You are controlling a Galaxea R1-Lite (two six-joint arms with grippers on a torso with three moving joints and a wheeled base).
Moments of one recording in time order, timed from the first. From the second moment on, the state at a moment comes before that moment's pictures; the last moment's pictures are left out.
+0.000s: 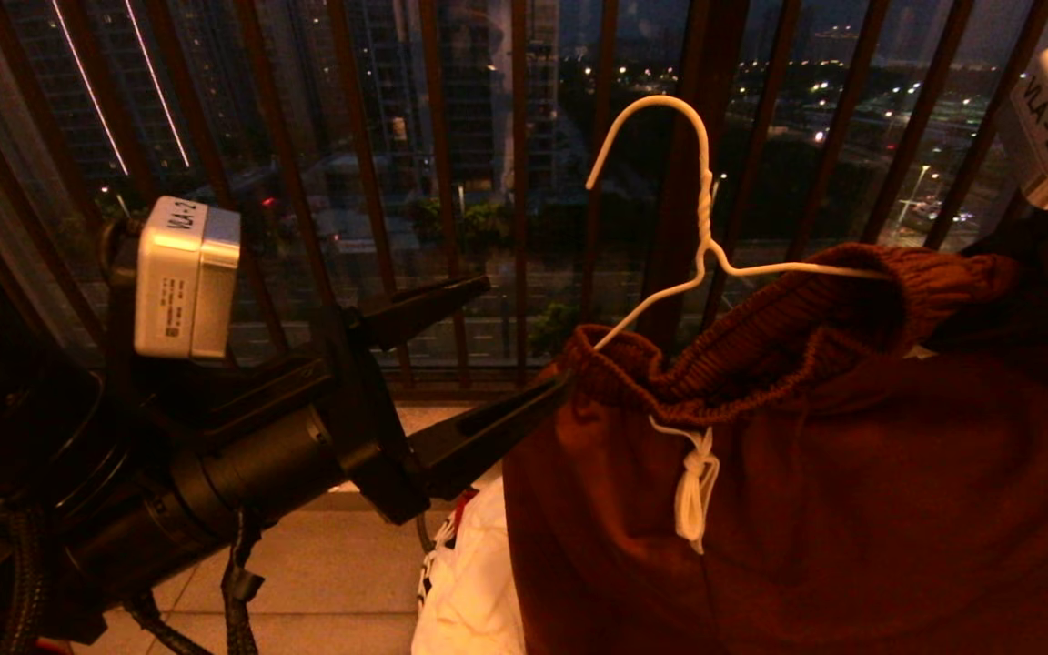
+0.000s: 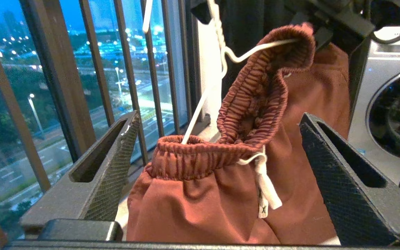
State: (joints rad) left arm -0.67 1.51 -0.53 -1.41 -0.46 -0.05; right arm 0.51 1.49 -1.90 1.07 0.12 -0.98
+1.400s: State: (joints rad) left arm -0.65 1.45 -0.56 -1.35 -0.32 -0.06; right arm 0.50 1.49 -1.89 0.97 0.15 -0.70
